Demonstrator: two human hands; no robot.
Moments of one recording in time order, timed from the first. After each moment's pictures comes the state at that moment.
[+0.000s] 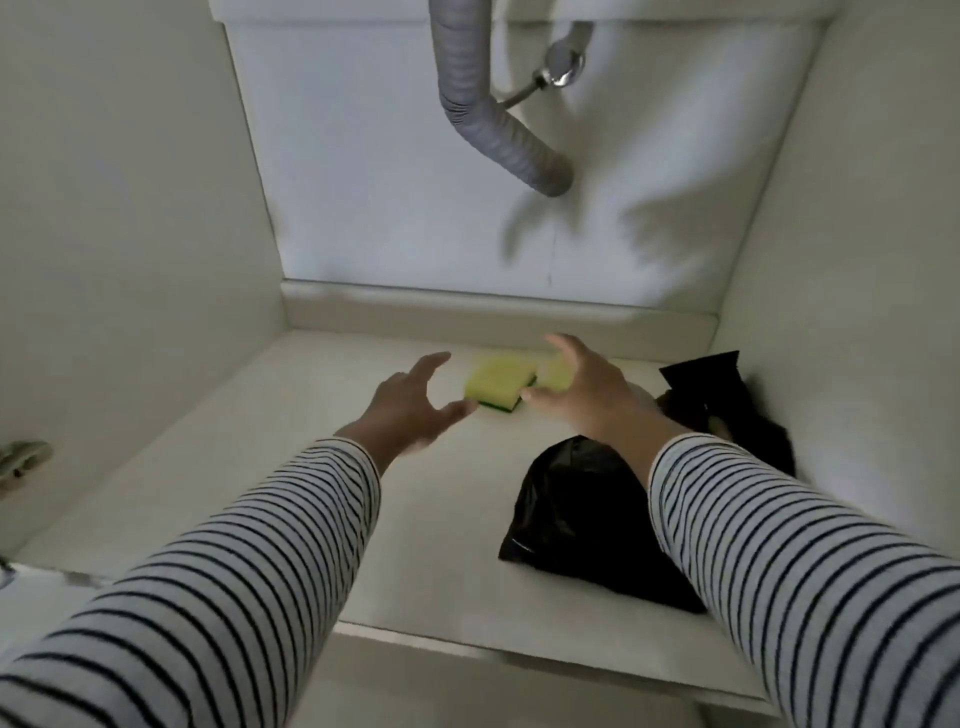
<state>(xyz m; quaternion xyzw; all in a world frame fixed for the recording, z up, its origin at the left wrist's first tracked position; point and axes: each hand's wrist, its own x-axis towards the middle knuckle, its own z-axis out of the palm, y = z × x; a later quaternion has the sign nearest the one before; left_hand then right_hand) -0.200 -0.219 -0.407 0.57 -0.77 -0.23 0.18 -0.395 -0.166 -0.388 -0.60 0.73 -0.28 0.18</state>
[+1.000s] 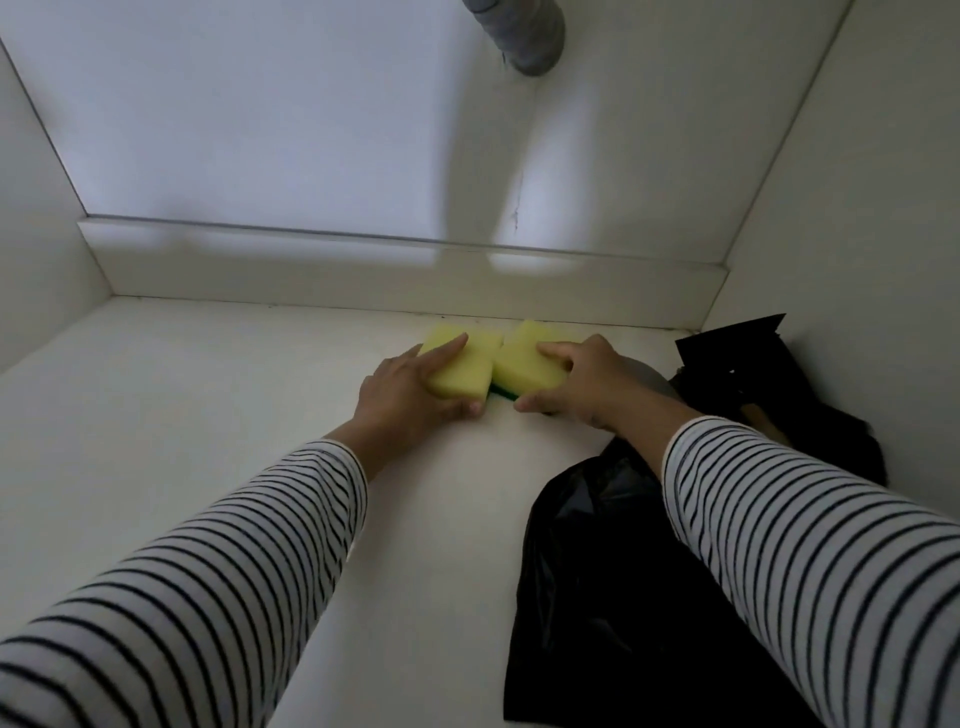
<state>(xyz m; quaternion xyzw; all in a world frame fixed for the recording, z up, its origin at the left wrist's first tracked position) -0.275 -0.371 -0.514 0.46 -0.84 -0.22 0.18 -0.462 -0.292 -0.482 -0.53 0.80 -0.22 0.17</state>
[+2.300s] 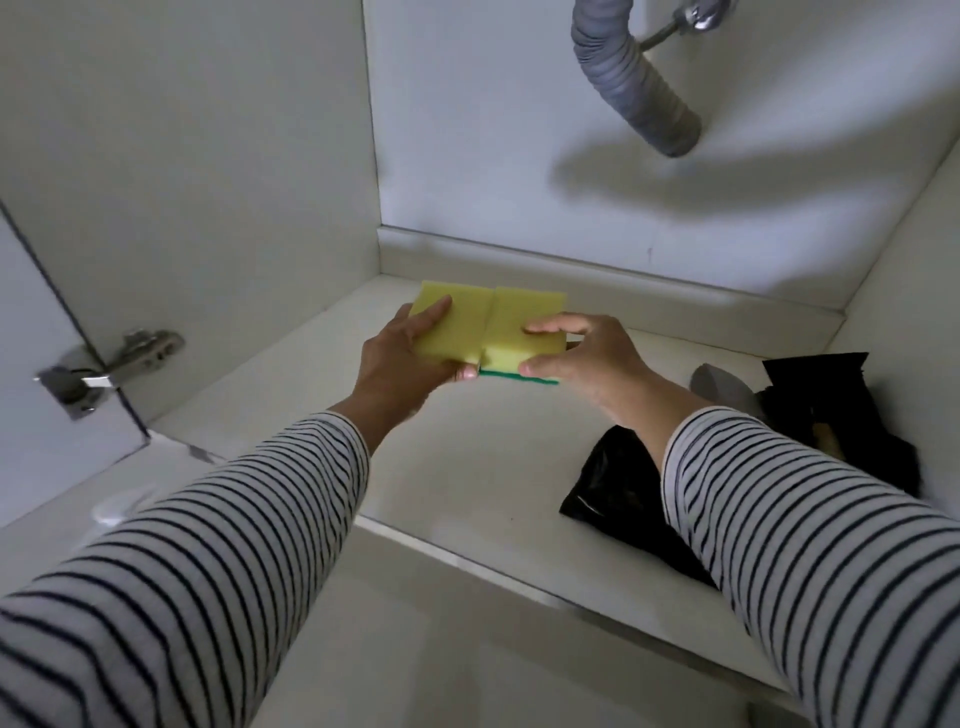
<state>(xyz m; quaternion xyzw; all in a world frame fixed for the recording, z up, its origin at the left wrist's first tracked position) -0.133 -0.189 -0.418 0.59 -0.67 -0.24 0.39 -0.328 -0.192 -0.409 -0.62 0.60 -0.41 0.30</state>
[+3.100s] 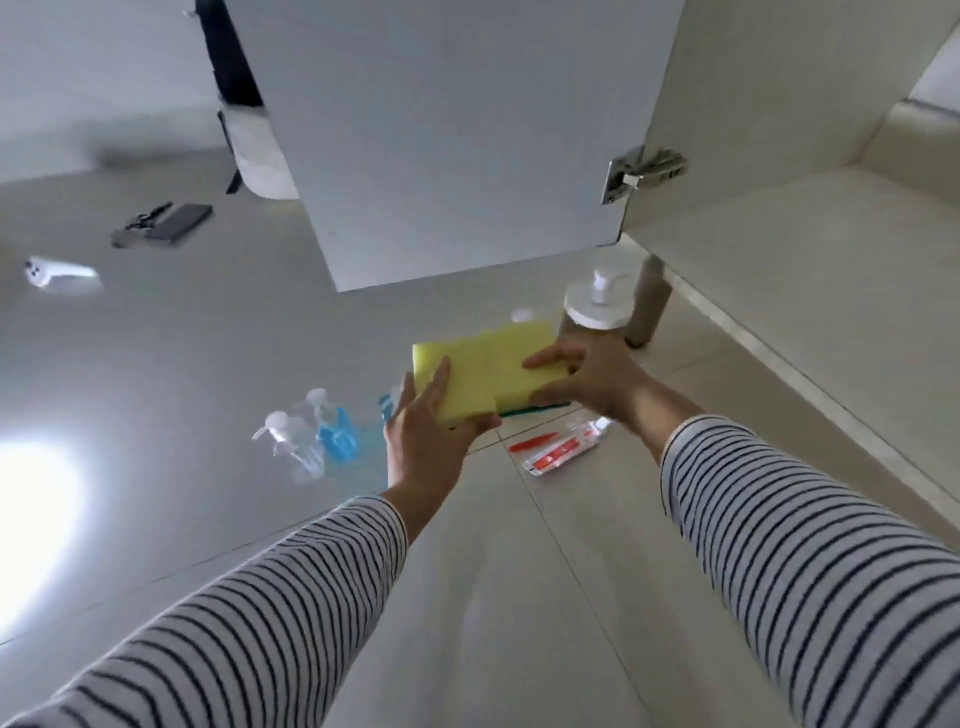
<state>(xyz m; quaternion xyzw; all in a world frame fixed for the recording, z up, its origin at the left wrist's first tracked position) 0.073 0.160 -0.532 0.88 -0.25 -0.12 0.38 -0.023 -0.005 -0.501 -0.80 0.32 -0.05 0.50</state>
